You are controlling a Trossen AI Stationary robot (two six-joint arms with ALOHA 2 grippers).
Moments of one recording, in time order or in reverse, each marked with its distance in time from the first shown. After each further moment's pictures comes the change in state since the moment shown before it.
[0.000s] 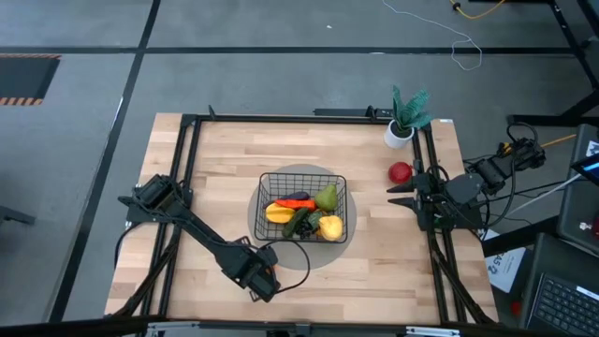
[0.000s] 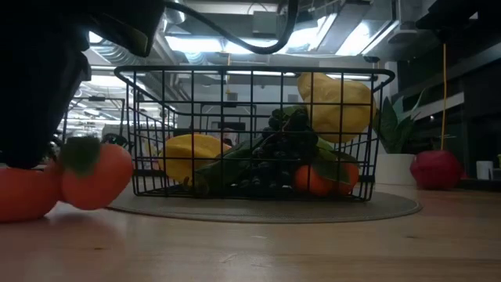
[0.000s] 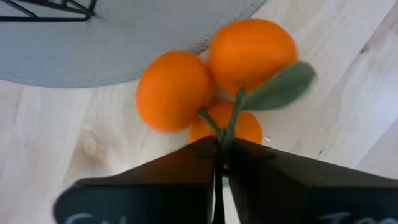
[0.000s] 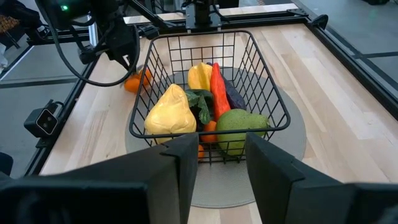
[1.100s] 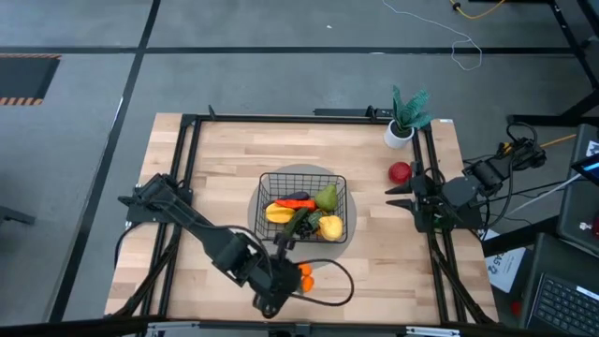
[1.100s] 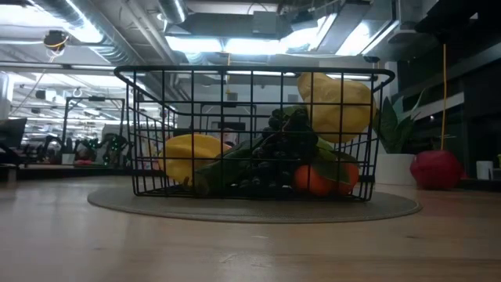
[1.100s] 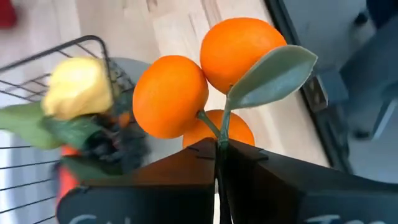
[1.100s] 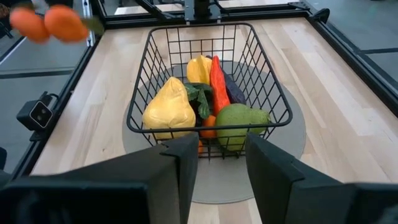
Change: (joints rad) left arm 0.022 0.000 0.557 -0.104 -0.197 0.919; right arm 0.000 0.033 0.000 0.000 -0.001 0.001
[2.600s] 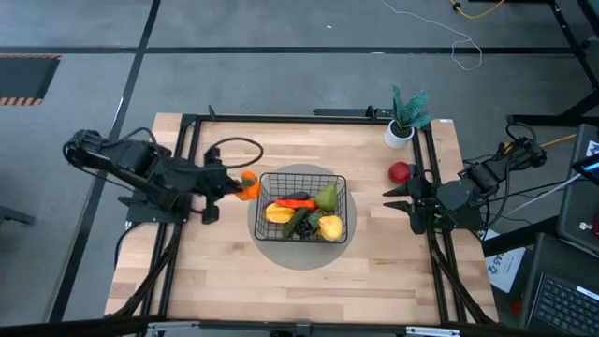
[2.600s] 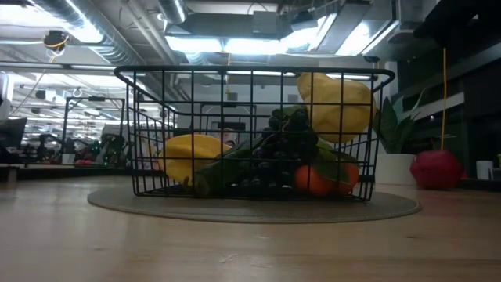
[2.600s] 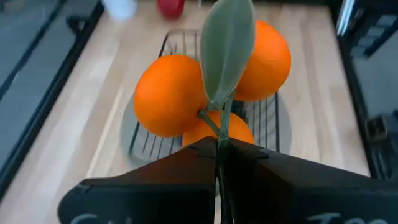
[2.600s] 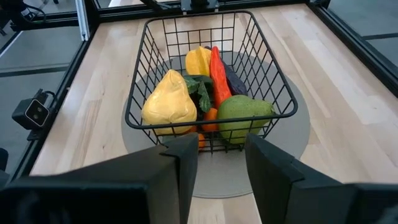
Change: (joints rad) left arm 0.253 -0.926 -0.649 0.065 -0.057 -0.094; right arm 0.000 0.044 0.000 0.000 -0.001 0.053
